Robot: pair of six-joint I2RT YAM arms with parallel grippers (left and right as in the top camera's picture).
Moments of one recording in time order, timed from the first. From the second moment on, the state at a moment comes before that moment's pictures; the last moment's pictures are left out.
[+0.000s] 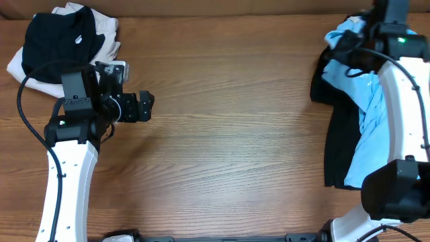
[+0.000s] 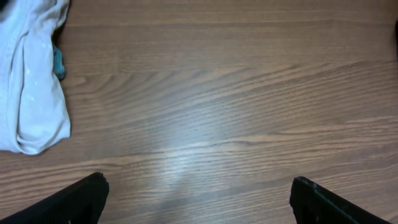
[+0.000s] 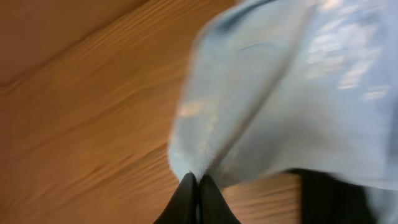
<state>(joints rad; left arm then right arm) 0.10 1.31 1.13 -0.70 0.32 0.05 -0.08 1.81 1.78 -0.97 -0.14 0.34</state>
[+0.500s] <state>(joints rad) 0.10 1.31 1.16 -0.71 0.21 0.06 0.36 1.81 1.78 -0.88 -0.23 0.36</state>
